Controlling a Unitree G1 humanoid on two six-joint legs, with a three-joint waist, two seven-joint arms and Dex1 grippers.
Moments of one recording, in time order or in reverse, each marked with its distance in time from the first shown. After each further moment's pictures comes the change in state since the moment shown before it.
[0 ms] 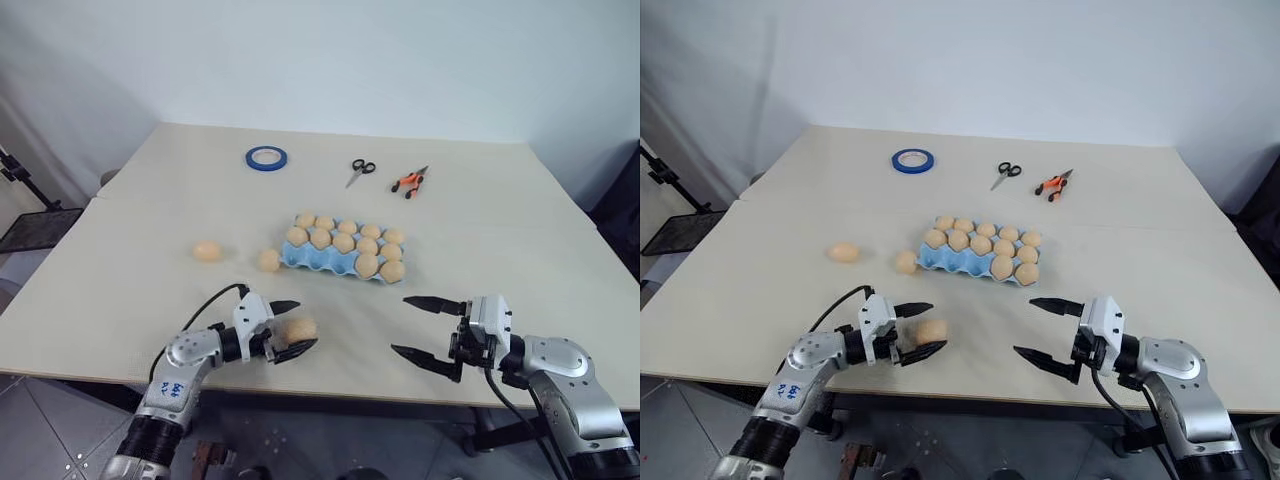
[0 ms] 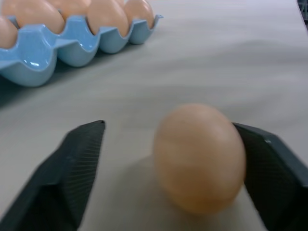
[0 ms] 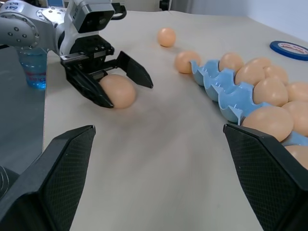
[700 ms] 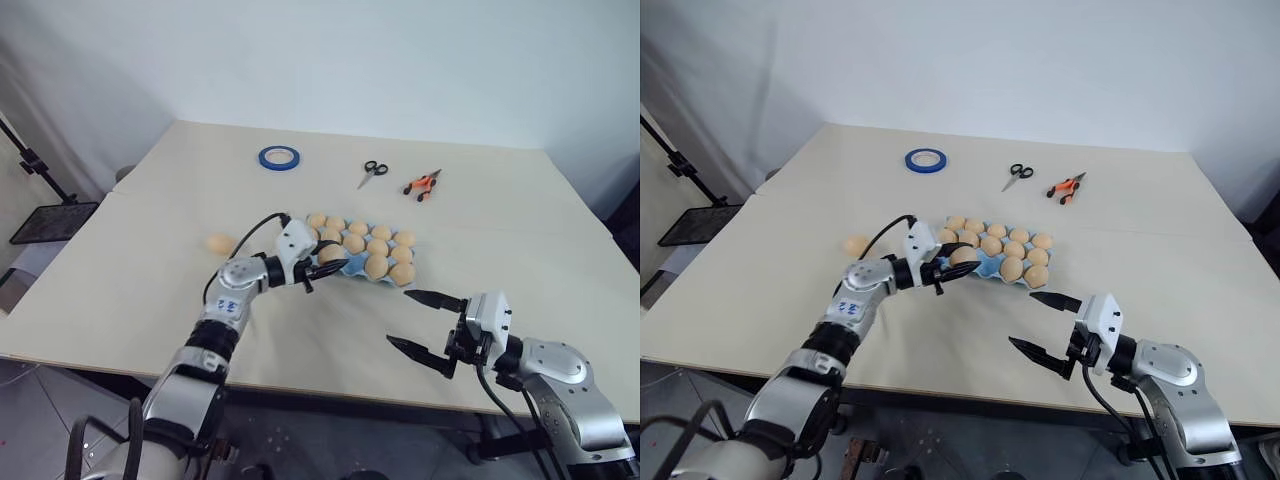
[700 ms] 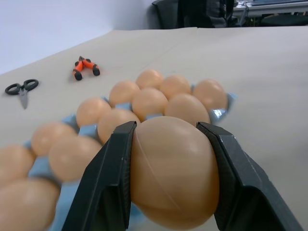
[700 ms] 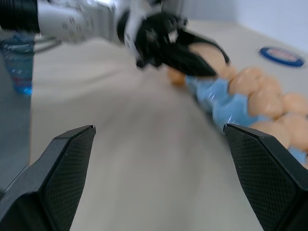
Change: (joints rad) left arm -0.626 -0.206 -0.003 0.690 0.110 -0.219 0.069; right arm 0.038 0.026 -0.002 -0.135 0.003 0.049 -0.145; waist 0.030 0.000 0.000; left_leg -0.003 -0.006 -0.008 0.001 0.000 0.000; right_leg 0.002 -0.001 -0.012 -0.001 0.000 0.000
